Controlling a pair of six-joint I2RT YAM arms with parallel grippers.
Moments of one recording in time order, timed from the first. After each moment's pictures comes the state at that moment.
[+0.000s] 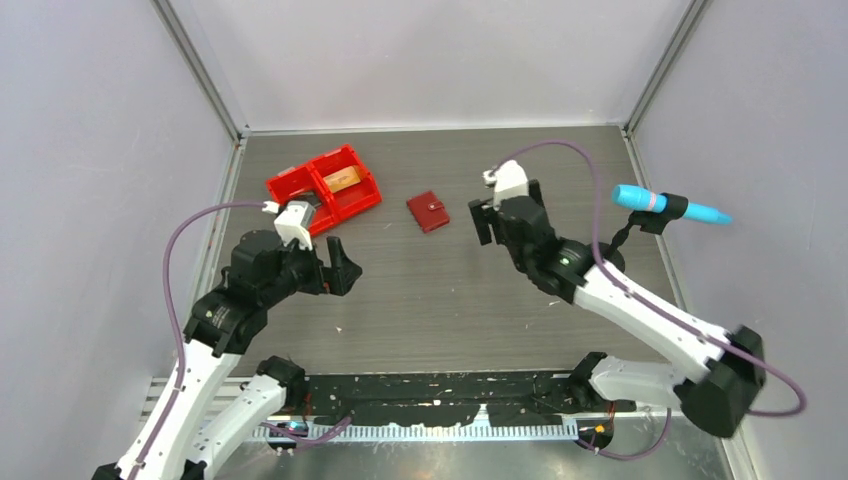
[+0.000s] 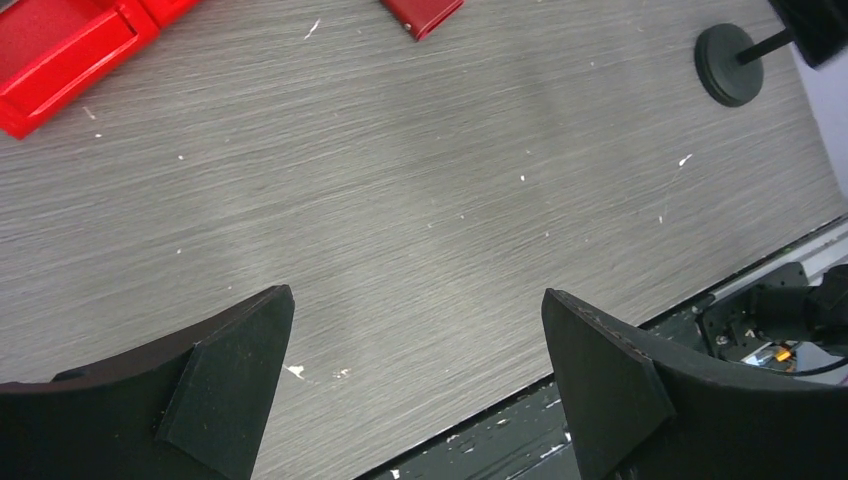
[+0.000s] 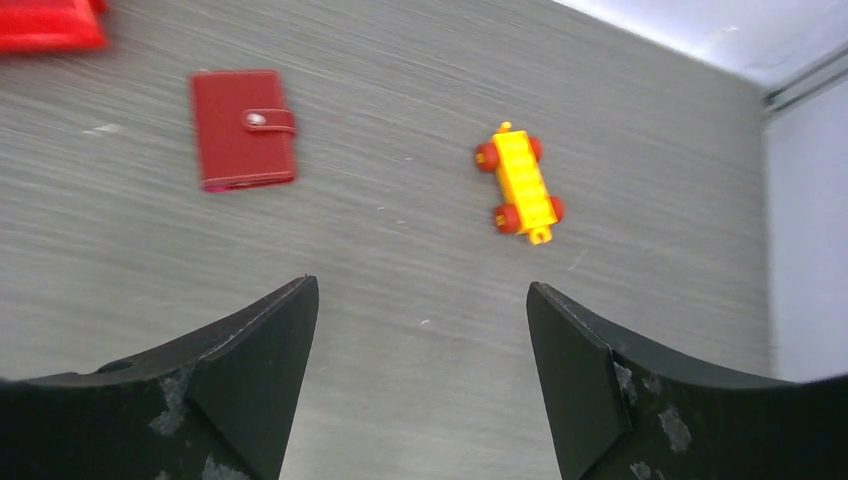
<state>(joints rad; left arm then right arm) -0.41 0.67 0.91 -0.76 0.15 -0.34 0.76 1.08 0.94 -0.27 0.55 0.07</state>
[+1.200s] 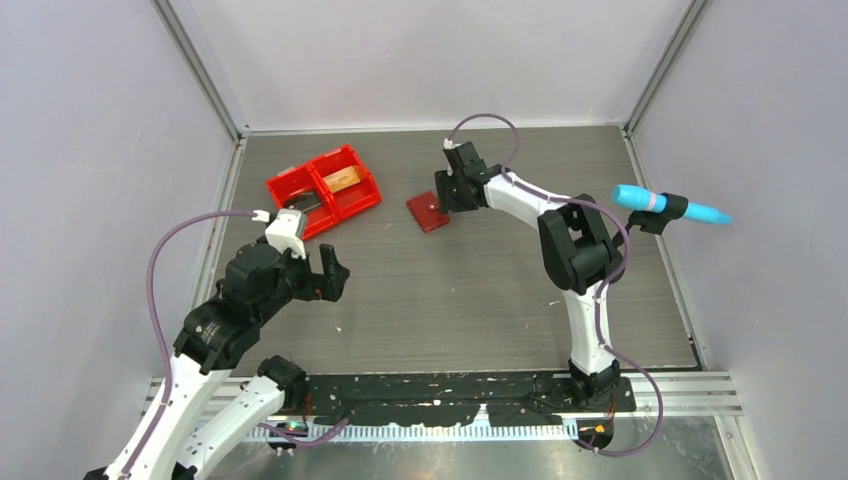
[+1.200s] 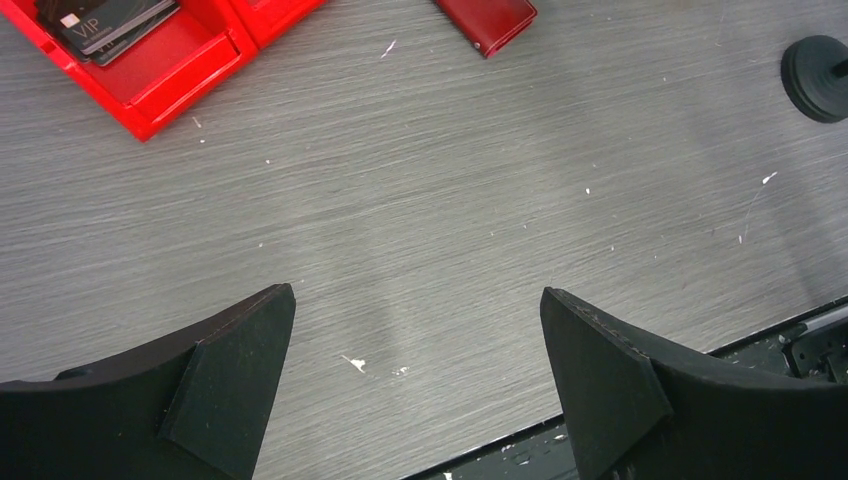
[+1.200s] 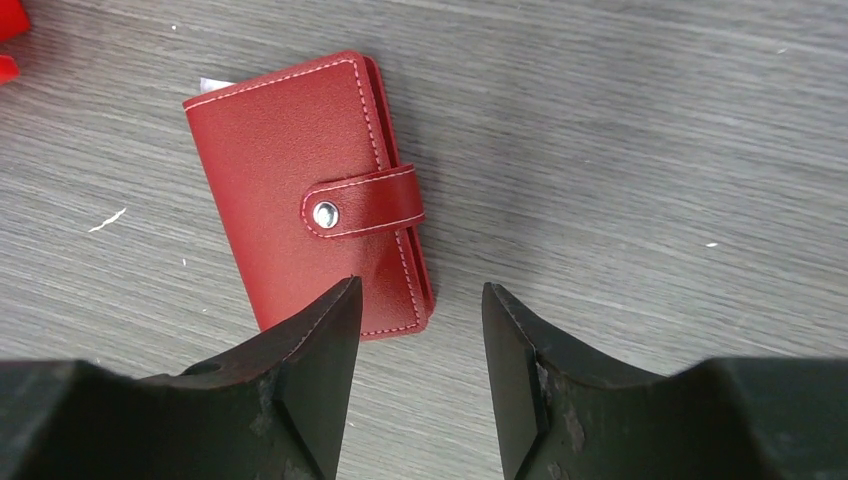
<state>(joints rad) -0.51 0.59 0.91 -0.81 -0.09 -0.30 0.52 2.13 1.63 -0.39 0.02 0.31</state>
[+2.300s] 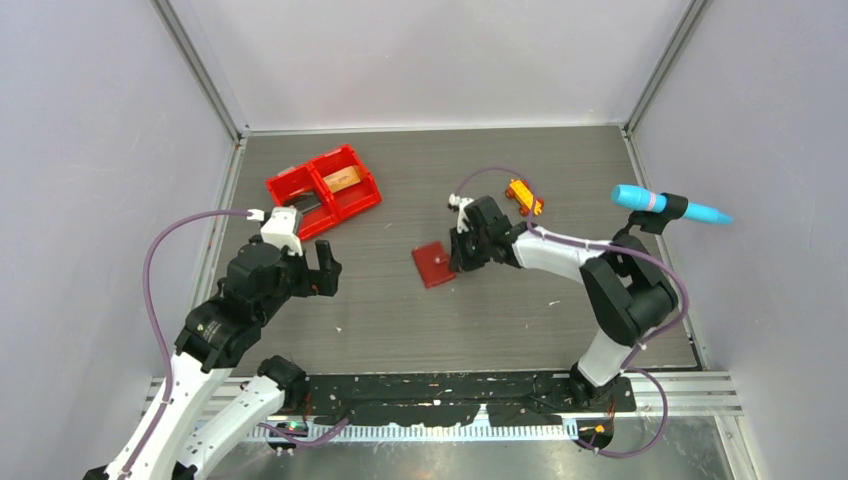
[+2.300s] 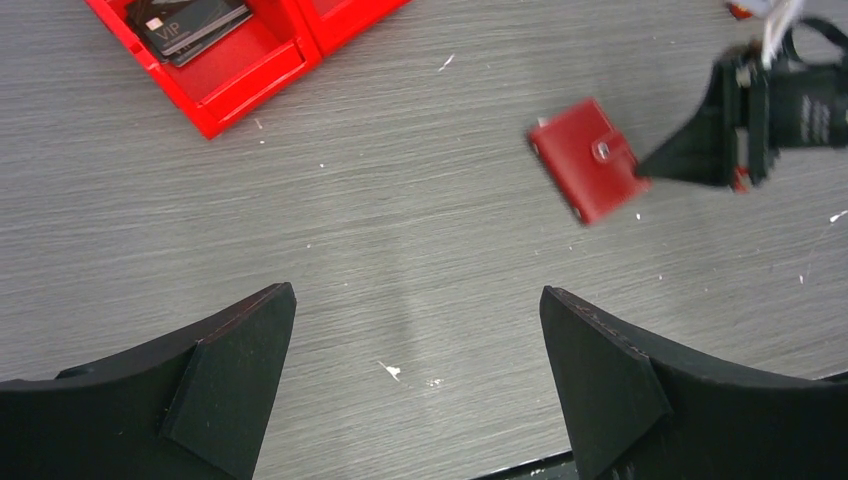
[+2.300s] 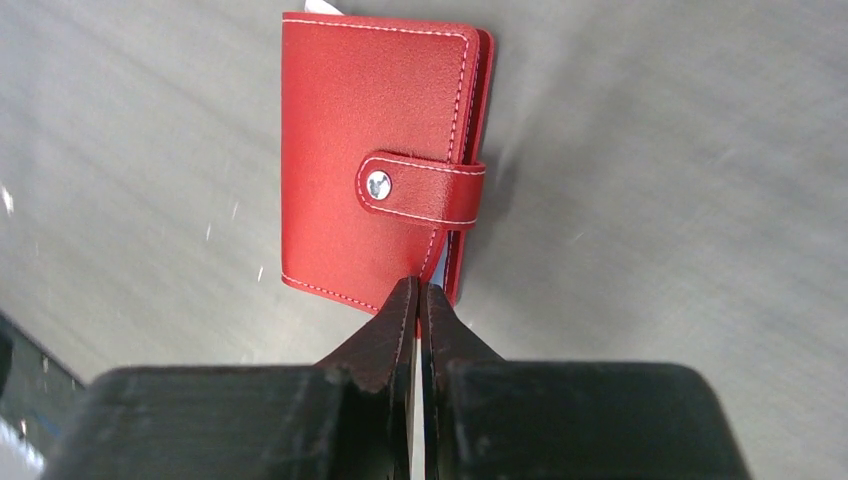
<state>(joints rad) -0.51 0.60 0.91 -0.81 -0.20 -0.29 0.58 1.73 1.00 -0.17 -0.22 0.30</state>
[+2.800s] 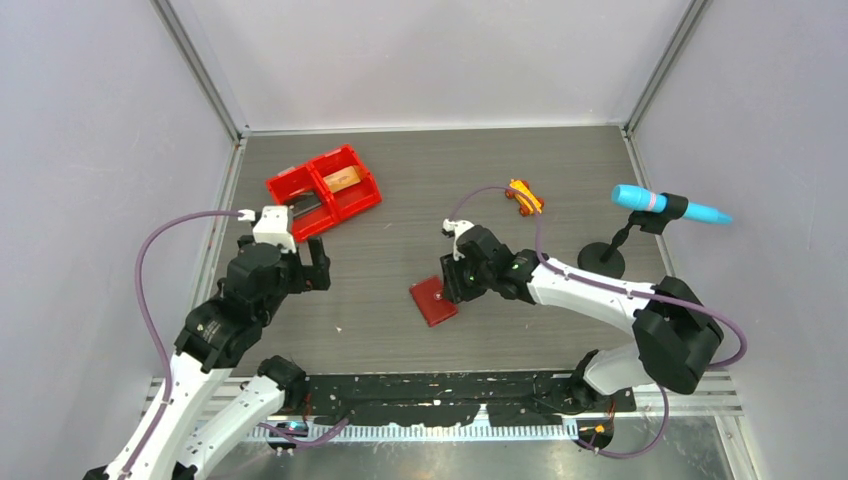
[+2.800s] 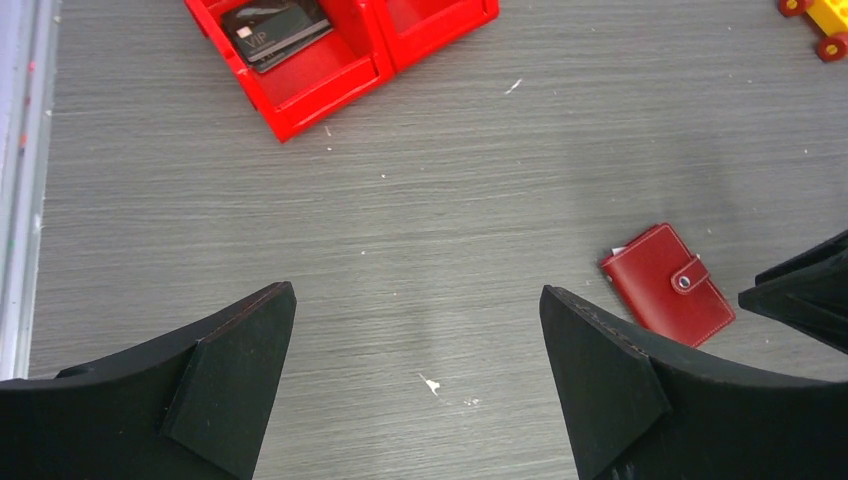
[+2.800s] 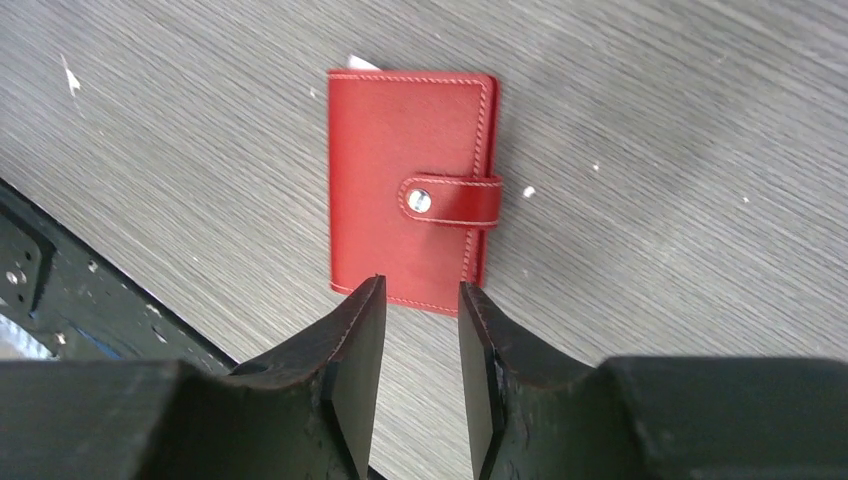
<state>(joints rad) -0.51 0.60 0.91 -0.81 -0.34 -0.29 0.81 1.40 0.81 -0.29 -0.10 0.40</state>
